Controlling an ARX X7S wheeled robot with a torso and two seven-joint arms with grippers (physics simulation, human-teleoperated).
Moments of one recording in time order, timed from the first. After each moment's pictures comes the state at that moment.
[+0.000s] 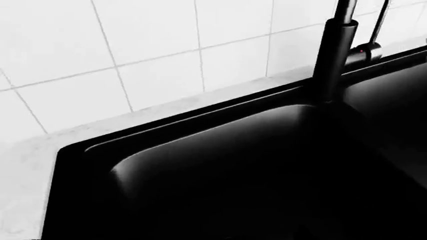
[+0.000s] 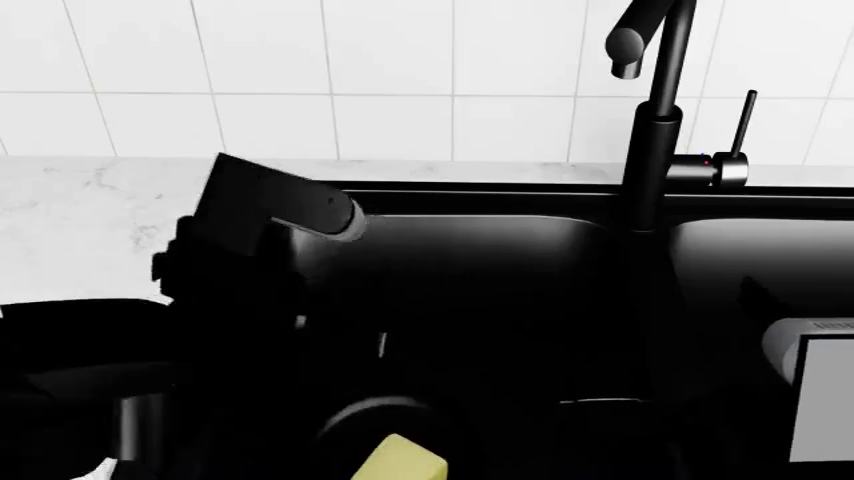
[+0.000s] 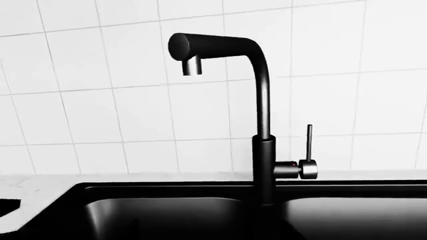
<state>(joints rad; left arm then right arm) -1.21 -0.38 1.10 -0.15 -1.32 -0.58 -0.60 0.28 0.65 0.02 -0.60 0.94 0.64 0.39</state>
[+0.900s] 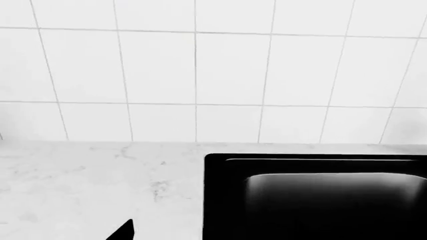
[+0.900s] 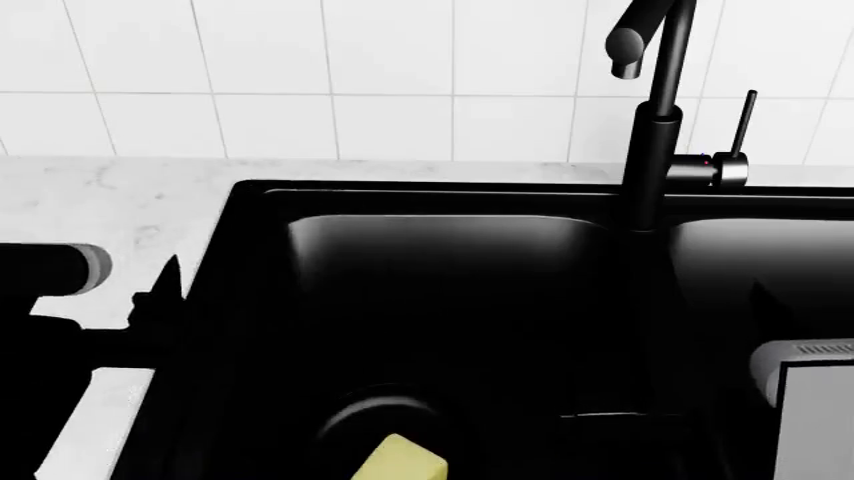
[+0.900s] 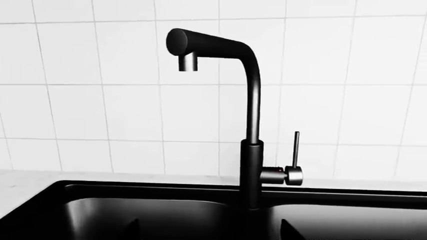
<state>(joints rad) -0.84 -0.79 0.94 0.26 -1.18 -0.21 -0.83 0.23 0.65 -0.02 -0.59 0.80 0.56 0.36</state>
